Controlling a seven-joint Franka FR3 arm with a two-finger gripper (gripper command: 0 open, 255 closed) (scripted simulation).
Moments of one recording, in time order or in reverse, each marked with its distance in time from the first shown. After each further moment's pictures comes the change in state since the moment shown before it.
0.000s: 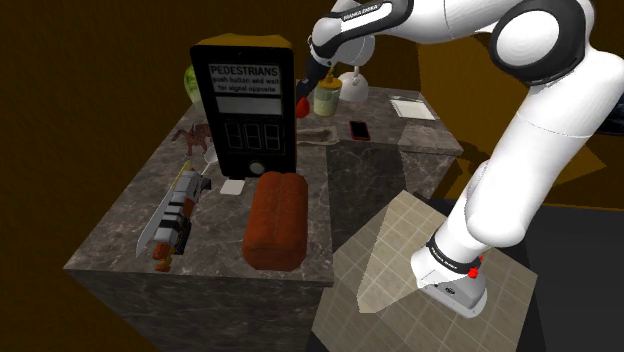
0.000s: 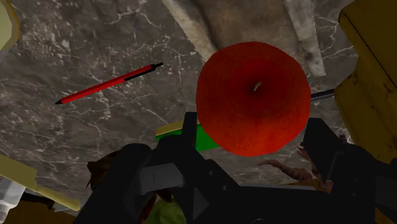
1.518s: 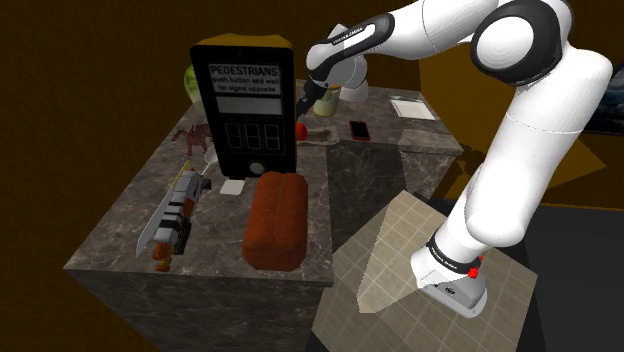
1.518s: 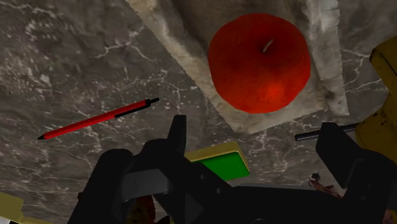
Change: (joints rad) arm -0.007 0.076 0.016 -0.075 0.095 0.138 -0.095
